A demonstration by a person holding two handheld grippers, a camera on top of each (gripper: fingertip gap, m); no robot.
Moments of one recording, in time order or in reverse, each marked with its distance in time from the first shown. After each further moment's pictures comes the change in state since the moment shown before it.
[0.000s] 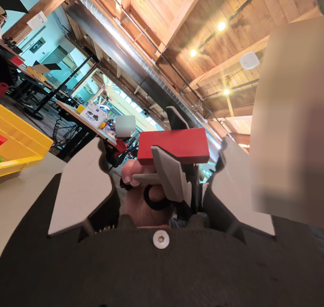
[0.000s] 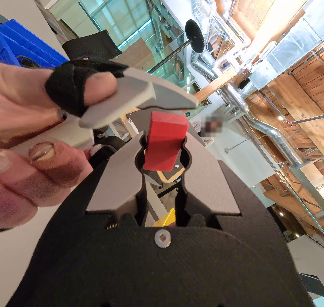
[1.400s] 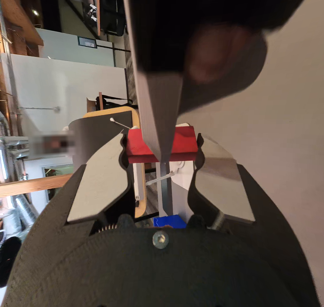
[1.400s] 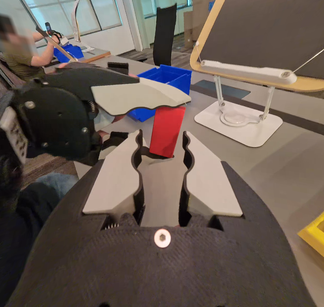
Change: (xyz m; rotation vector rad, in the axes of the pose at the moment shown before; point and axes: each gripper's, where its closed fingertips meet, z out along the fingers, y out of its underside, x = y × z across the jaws) left arm -0.109 -0.020 -0.057 -1.363 -0.848 1.924; right arm -0.048 0.069 0.012 -0.253 -0.527 1.134
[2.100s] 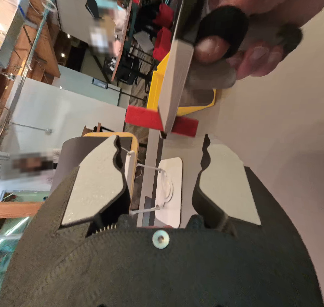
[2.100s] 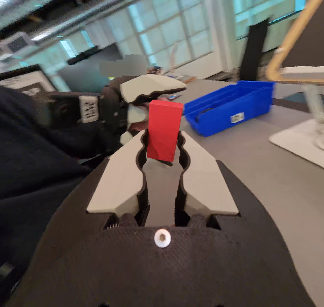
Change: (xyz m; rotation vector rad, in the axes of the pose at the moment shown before) left arm -0.010 -0.020 -0.029 0.310 -0.017 -0.191; right arm -0.025 -0.011 -0.025 0.123 -0.564 0.163
